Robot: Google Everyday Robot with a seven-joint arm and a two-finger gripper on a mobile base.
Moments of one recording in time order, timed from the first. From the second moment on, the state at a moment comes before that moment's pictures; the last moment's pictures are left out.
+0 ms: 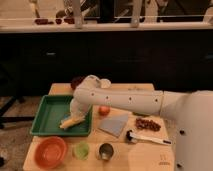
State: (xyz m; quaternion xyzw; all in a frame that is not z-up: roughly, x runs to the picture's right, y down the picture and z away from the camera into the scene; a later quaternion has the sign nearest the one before) arm -0.164 0.138 0.761 -0.20 -0.29 -0.30 0.89
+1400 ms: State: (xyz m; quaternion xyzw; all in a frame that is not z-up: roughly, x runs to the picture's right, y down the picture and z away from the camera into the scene) arm -0.188 0.131 0.782 -0.22 -0.34 -0.26 0.88
